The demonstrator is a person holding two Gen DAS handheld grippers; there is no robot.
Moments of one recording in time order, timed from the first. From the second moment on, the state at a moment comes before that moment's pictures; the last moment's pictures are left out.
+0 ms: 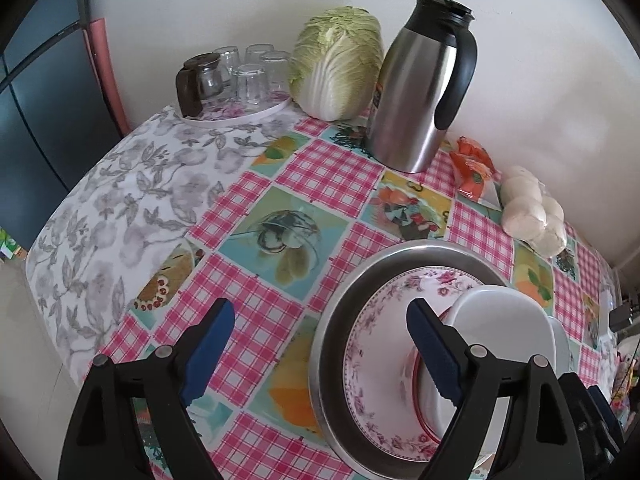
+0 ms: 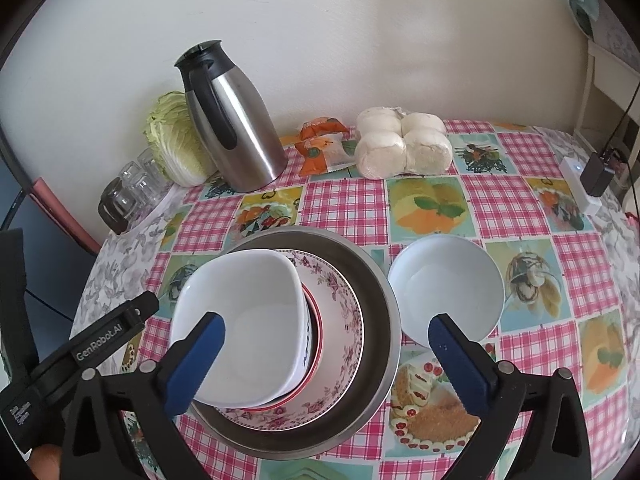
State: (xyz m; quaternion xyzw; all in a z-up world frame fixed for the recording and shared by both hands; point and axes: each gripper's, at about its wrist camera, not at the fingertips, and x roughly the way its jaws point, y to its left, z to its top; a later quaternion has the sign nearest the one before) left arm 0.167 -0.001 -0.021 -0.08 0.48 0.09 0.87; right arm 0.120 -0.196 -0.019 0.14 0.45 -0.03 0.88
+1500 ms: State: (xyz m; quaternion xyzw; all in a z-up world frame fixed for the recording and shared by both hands) left arm 0.155 -0.195 0.015 0.04 0.43 -0.12 0.89; right arm 0.073 -0.401 -0.030 0.26 0.43 -0.16 0.85
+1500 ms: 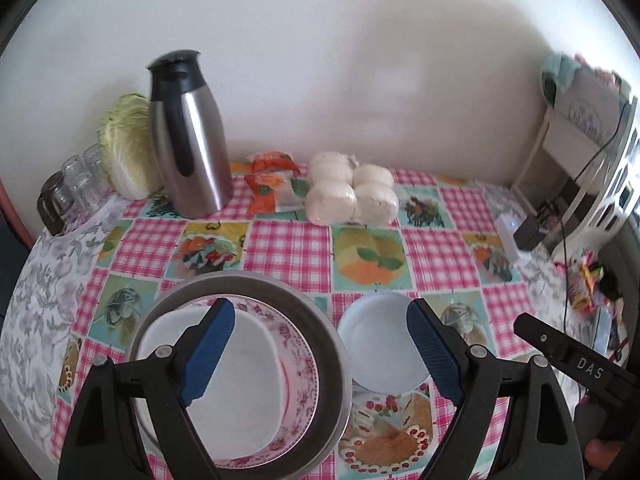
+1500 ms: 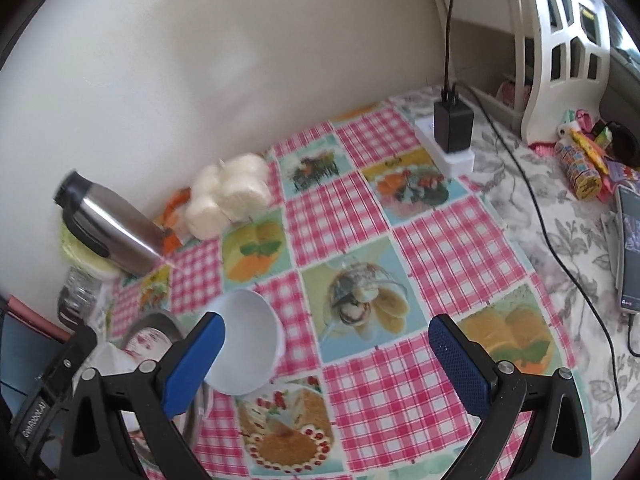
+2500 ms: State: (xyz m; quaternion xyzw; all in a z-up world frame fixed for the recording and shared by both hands) left arm 0.203 -0.259 -0.055 0.07 0.49 -0.15 0.86; right arm 0.129 -0.376 -0.112 0.27 0.52 -0.09 0.80
